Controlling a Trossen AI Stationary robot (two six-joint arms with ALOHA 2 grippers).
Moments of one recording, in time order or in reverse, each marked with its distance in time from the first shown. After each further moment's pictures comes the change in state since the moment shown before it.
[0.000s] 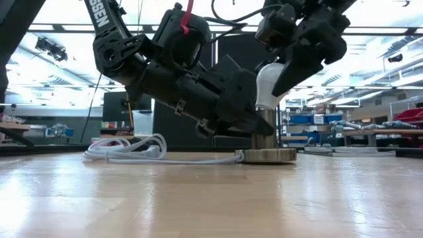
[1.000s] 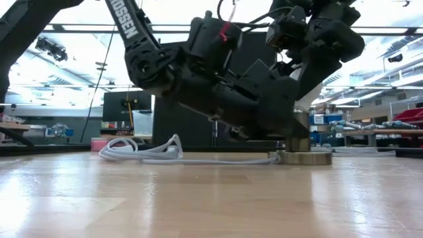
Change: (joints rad) left arm 0.014 0.175 0.228 -0.017 0.008 0.034; right arm 0.015 -0.048 0.004 -0.171 0.050 0.042
